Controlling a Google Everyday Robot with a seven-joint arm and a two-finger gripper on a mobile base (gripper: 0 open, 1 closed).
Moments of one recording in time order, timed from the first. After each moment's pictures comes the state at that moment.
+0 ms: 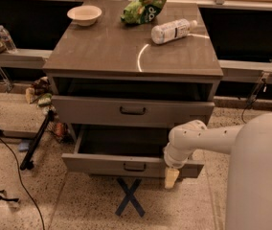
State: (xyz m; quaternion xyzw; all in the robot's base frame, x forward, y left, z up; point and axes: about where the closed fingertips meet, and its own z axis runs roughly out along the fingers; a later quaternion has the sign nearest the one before) arm 0.555 -0.135 0.422 -0.69 0.72 0.04 0.09
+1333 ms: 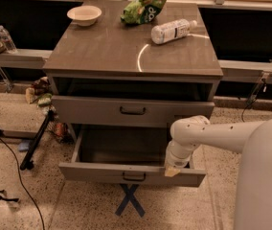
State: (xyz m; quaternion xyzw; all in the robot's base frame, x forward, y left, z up) arm 0.534 -0.132 0.448 -0.69 0.71 0.07 0.06
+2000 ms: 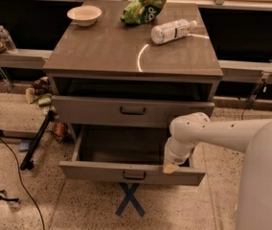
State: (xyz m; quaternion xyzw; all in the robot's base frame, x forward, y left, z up) arm 0.544 -0.131 0.460 -0.69 0.71 0.06 0.07
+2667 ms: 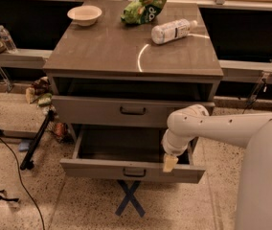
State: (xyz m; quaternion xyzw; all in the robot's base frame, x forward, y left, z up) arm 0.573 -0.128 0.485 -0.70 0.71 0.02 0.10
